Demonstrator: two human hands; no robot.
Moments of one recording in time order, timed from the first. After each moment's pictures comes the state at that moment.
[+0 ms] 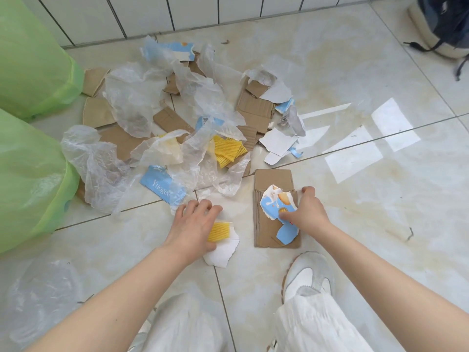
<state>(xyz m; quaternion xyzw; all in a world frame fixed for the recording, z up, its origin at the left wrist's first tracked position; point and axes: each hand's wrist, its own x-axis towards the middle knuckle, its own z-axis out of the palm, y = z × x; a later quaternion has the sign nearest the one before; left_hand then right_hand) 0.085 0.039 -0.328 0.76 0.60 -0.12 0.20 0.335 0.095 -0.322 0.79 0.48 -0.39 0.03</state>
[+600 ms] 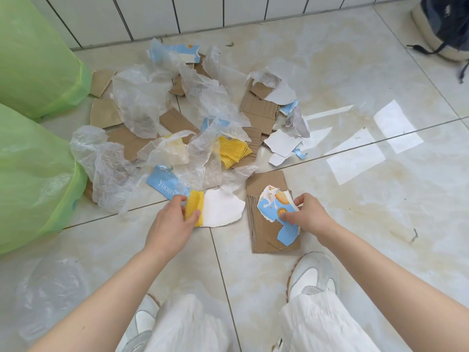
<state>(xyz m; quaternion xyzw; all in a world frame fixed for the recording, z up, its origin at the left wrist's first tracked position) 0.049 0.038 -0.319 0.49 0.79 0.09 0.34 0.332 0.091 -0.322 0.77 0.42 -0.48 -0.04</state>
